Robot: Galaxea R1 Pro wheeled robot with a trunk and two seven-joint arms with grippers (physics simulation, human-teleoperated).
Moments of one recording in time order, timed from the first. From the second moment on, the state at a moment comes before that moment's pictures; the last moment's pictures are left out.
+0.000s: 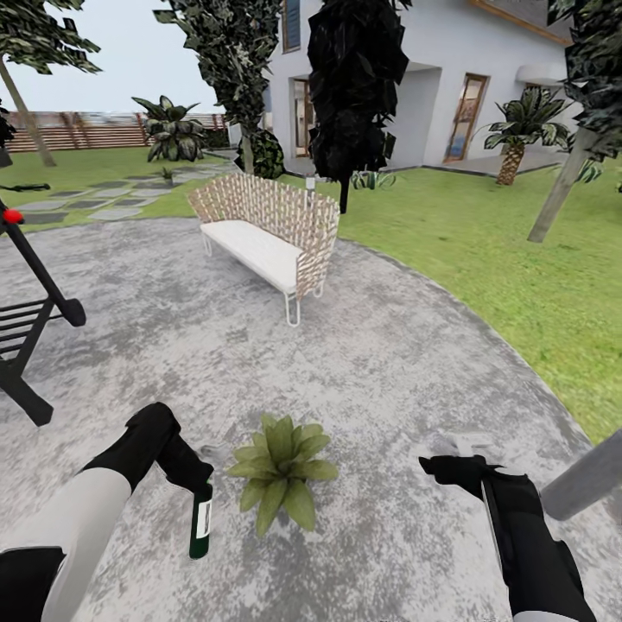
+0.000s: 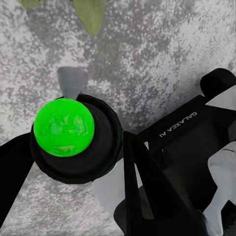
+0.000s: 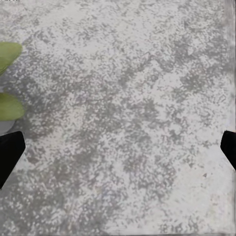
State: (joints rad) left arm -0.87 0.13 -0.01 -0.61 -0.96 0.97 -1.40; right arm -0.41 0.04 -0.34 -1.32 0.43 0.69 0.45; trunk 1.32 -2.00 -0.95
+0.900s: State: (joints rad) left arm -0.80 0.13 -0.01 -0.61 -0.96 0.97 -1.39; right arm -0.41 0.04 -0.34 -1.31 0.43 0.69 0.45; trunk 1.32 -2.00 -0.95
